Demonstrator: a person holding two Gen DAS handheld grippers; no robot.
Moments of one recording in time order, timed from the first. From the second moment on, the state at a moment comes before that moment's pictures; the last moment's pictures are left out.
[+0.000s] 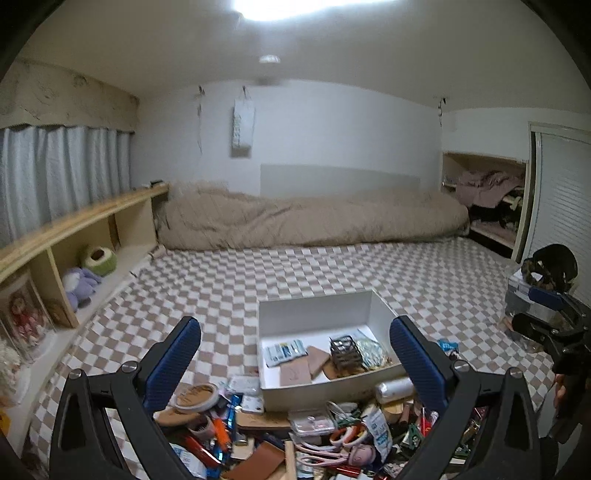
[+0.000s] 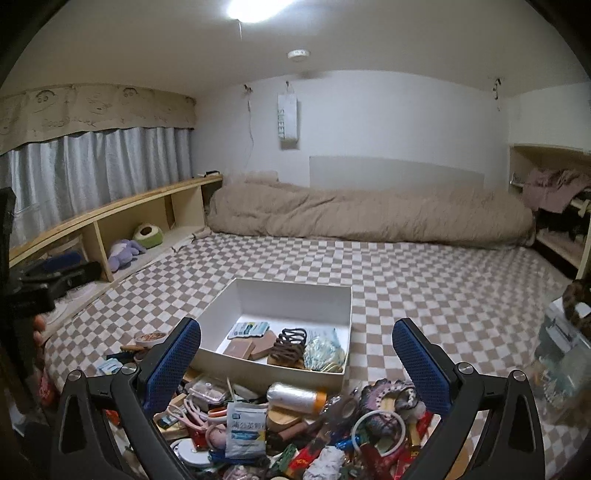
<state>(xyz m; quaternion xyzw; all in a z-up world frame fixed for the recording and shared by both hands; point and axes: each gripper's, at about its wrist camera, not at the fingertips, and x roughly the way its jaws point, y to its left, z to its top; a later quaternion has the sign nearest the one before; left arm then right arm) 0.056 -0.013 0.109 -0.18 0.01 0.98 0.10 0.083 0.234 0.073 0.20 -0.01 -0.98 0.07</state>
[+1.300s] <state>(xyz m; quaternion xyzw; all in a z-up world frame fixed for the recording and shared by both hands) 0.068 -0.146 -0.095 -0.46 -0.02 0.89 -0.04 0.074 0.368 -0.083 0.30 -0.16 -0.94 -0.07</state>
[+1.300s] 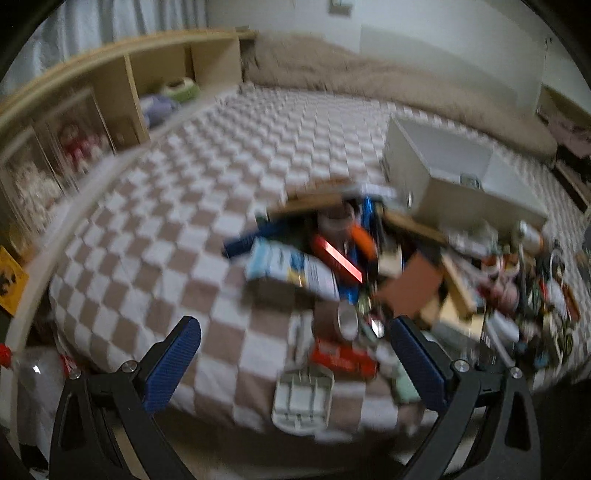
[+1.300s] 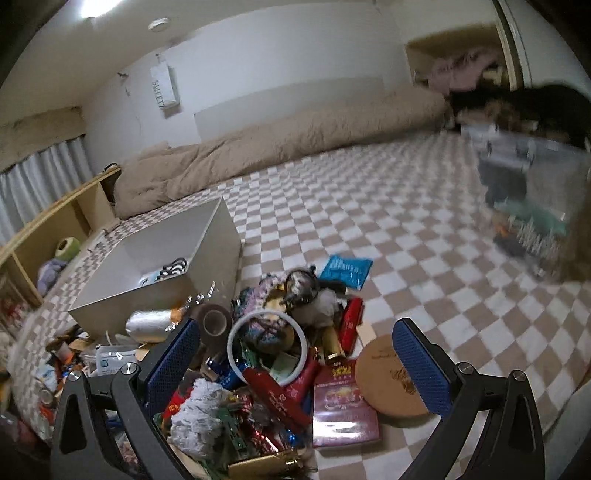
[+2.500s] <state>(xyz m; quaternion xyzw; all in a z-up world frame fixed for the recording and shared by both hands) 0.059 -0.140 -0.190 -0.63 -0.02 0.78 -0.05 0.046 0.441 -0.170 0.48 -0.22 -0.84 -0.11</state>
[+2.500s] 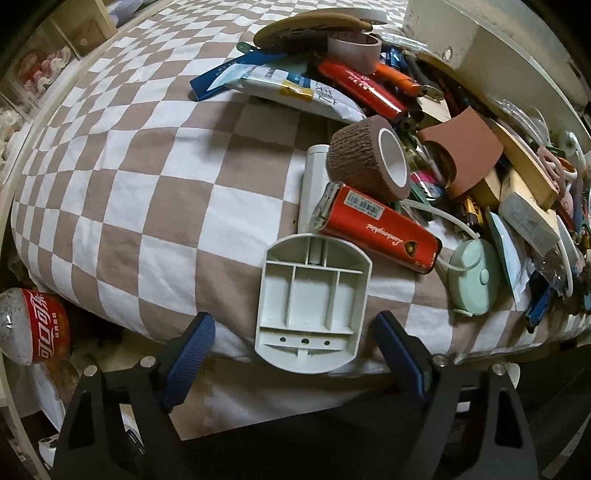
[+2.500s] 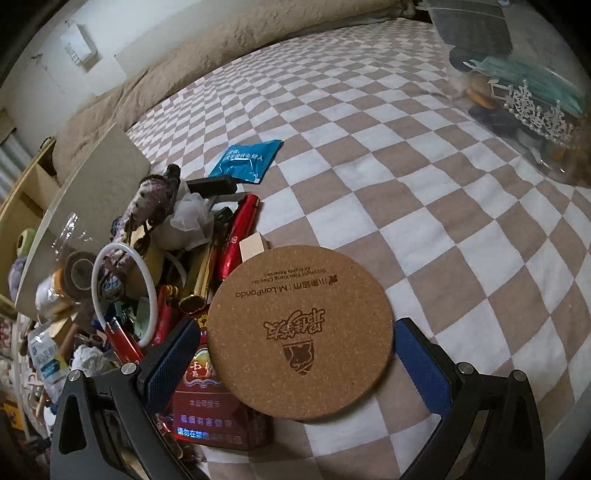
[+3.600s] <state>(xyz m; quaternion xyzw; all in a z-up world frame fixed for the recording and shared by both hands) 0.085 -0.158 -0.154 -0.55 -0.11 0.82 -0.06 0.071 0.460 -0.155 0.41 -0.29 -0.86 -0.11</state>
